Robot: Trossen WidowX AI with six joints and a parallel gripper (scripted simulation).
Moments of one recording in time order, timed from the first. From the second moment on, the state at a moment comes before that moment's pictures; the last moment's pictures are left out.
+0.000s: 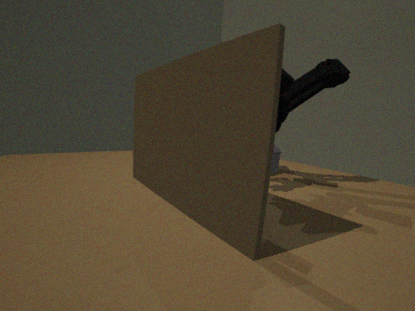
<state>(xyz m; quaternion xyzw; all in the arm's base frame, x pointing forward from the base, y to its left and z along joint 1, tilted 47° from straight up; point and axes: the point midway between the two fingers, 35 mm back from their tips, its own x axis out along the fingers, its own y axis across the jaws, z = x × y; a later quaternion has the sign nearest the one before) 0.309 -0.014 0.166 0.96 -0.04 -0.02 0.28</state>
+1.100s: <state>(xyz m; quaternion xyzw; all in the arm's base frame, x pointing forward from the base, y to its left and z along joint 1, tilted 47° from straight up) 0.347 0.008 0.132 0.96 -0.04 -0.02 0.28</state>
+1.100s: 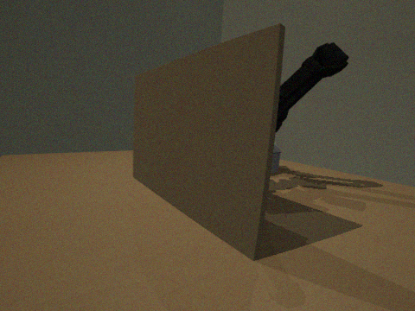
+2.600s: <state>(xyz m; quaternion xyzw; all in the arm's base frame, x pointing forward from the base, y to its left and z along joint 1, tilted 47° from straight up) 0.385 0.003 0.132 0.96 -0.04 -0.02 0.28</state>
